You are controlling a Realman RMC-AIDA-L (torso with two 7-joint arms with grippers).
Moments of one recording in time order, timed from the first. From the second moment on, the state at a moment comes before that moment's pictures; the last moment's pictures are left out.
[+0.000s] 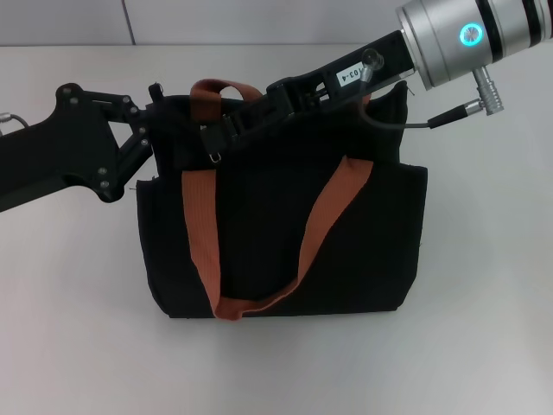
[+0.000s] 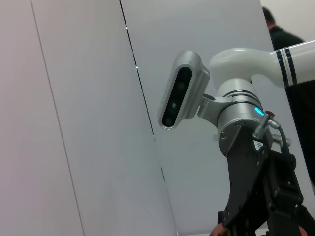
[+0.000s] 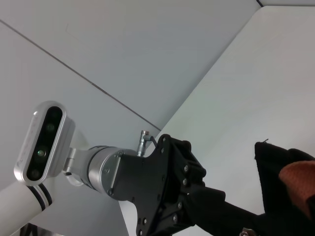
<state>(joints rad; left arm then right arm) -0.46 -2.04 0.62 0.61 1.71 1.79 -0.83 0.98 2.06 -1.02 -0.77 -1.97 -1.64 2.48</state>
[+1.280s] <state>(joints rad) -0.53 -2.05 0.62 0.61 1.72 1.78 -0.92 0.98 2.07 -1.05 -0.78 -1.98 -1.60 2.46</state>
